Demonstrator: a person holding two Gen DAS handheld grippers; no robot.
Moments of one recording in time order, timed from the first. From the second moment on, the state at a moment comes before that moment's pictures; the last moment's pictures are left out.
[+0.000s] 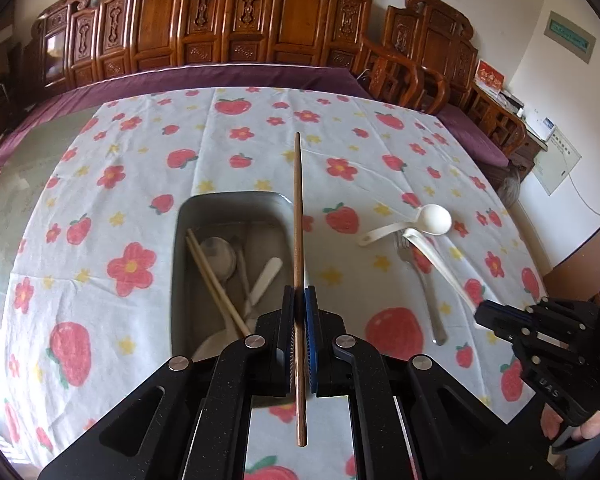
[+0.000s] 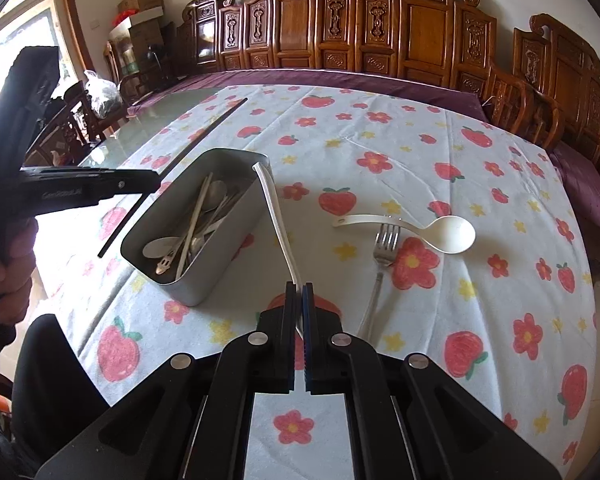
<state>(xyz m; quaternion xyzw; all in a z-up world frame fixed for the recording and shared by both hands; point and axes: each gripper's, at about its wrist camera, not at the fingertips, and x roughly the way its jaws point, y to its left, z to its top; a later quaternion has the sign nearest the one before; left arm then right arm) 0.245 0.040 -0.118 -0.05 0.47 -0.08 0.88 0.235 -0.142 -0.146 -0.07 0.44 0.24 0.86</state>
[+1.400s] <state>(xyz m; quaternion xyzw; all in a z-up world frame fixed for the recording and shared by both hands) 0.236 0.111 -0.130 -0.06 0.46 -0.04 0.88 0.266 -0.043 -0.147 -0.06 0.45 0.28 0.84</state>
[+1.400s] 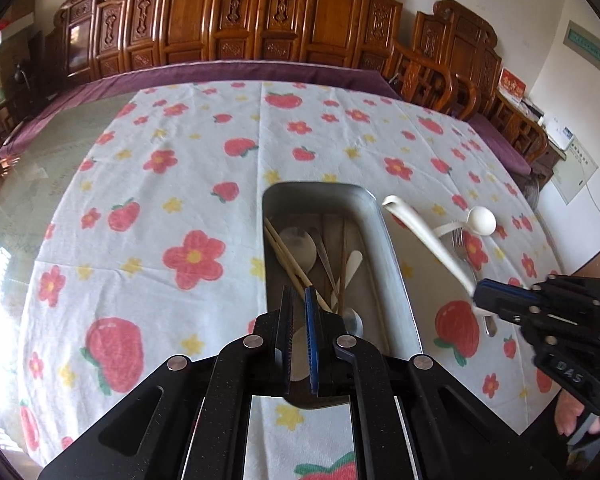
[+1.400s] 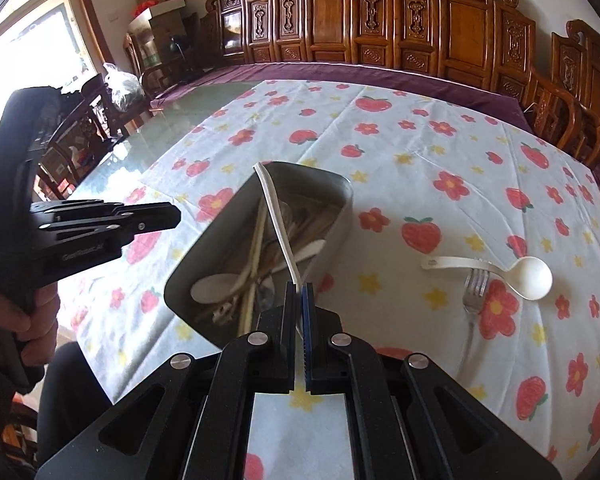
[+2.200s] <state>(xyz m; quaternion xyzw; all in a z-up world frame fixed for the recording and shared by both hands) 0.213 0.151 -0.111 -0.08 0.44 -0.03 0.90 0.306 0.019 -0.198 0.05 0.52 0.25 0.82</state>
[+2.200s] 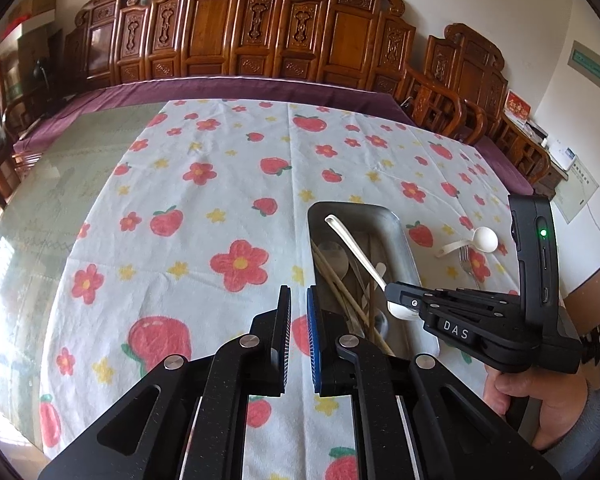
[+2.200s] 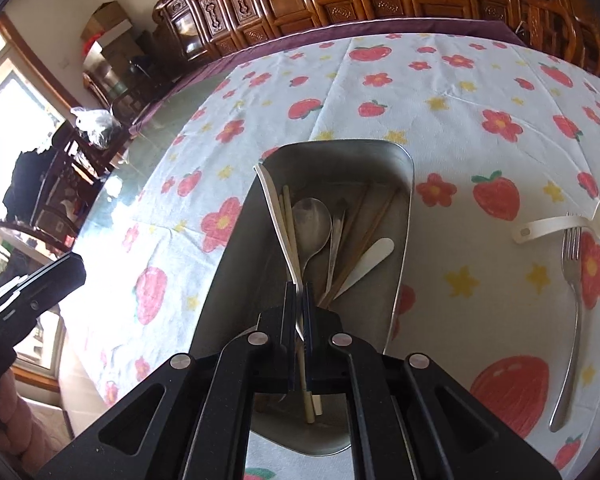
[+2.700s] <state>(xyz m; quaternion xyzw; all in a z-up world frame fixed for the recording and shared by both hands) 0.216 0.115 -0.111 -0.06 0.44 -0.05 0.89 0.276 -0.052 -0.162 -0.02 0.45 0.25 0.86</state>
